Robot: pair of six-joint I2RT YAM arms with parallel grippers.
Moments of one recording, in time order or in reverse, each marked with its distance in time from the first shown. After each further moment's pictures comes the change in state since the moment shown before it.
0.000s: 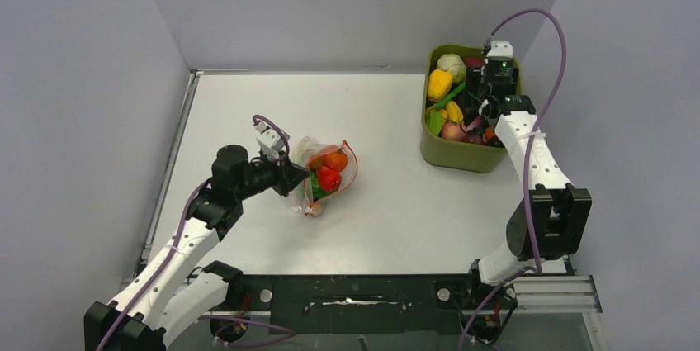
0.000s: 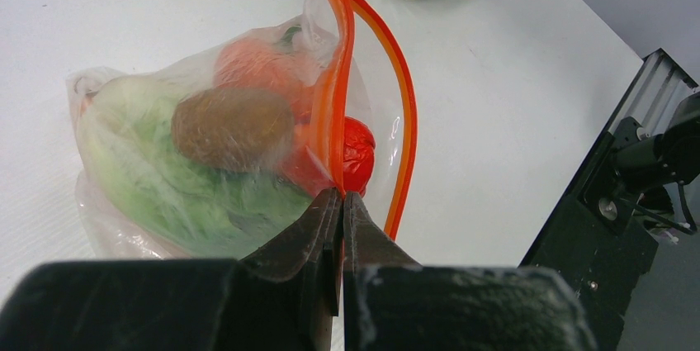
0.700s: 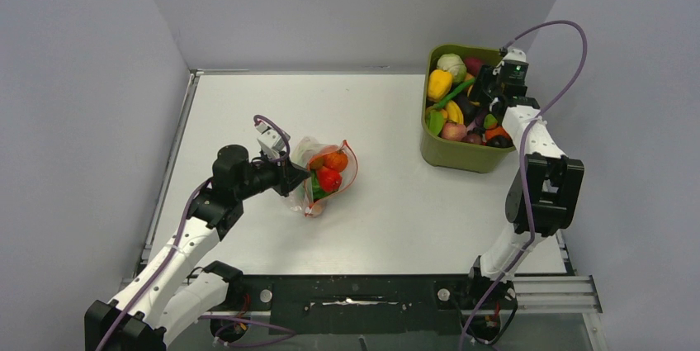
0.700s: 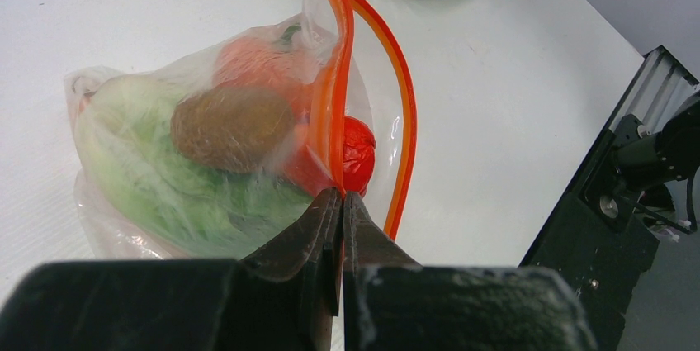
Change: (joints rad) left arm 0.000 0.006 0.000 0.000 0.004 0.005; right arm -0.136 0.193 0.001 0.236 -0.303 0.193
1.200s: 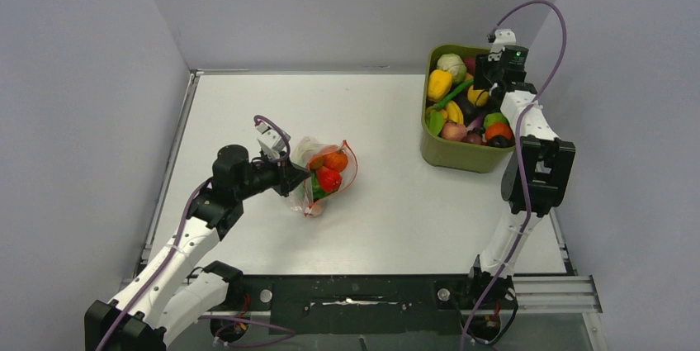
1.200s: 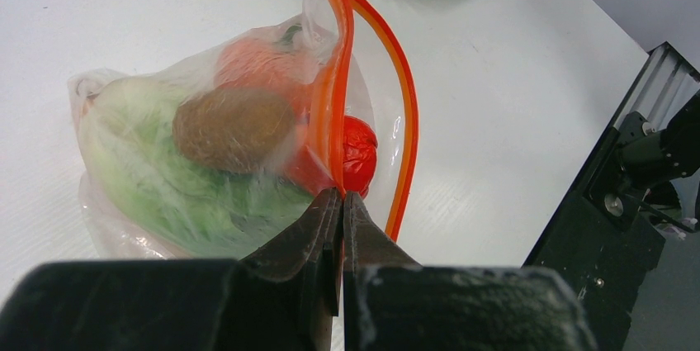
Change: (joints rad) left arm 0.000 0.000 0.000 -0.001 0.000 0.013; right arm -0.031 0.213 0.263 0.042 -0.043 -0.401
